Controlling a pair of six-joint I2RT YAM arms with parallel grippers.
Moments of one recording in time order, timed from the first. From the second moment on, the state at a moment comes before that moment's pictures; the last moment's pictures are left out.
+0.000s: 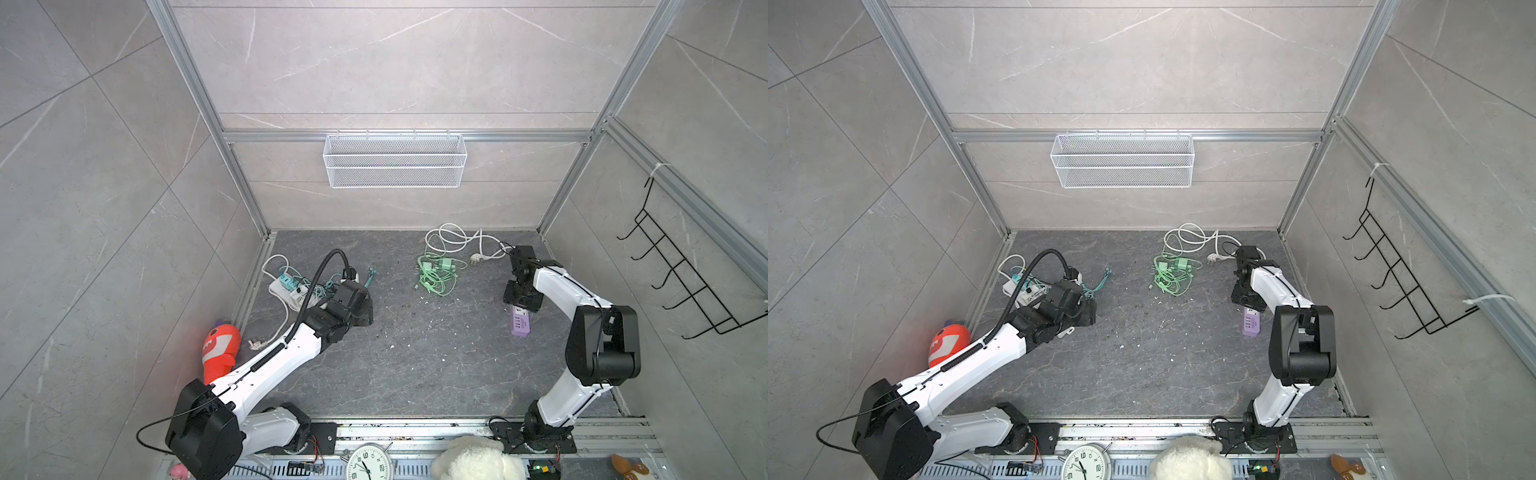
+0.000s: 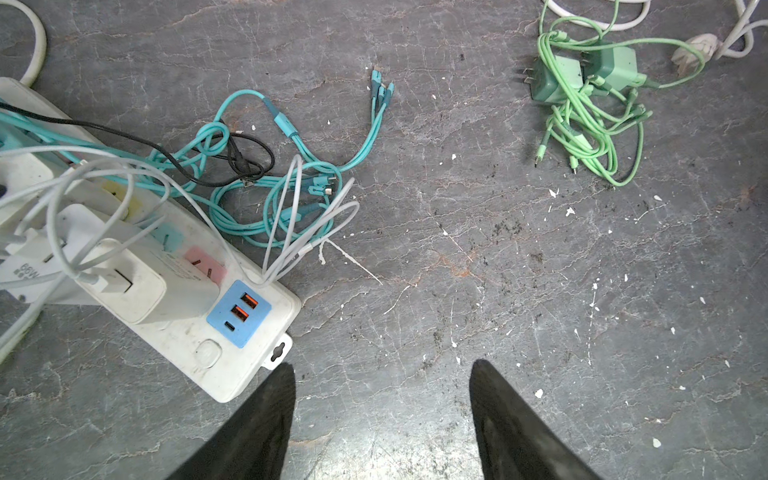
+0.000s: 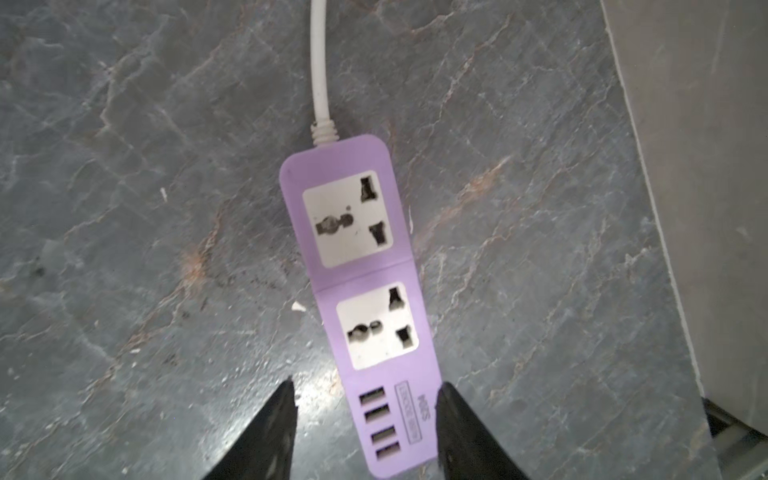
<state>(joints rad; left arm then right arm) -0.64 1.21 0.89 -0.53 -0.27 -0.47 -0.02 1.76 1.27 -0.87 0.28 0.41</state>
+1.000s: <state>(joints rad) -0.62 1.21 0.89 -0.53 -0.25 -0.44 -0.11 1.98 1.37 -0.88 0.07 0.29</state>
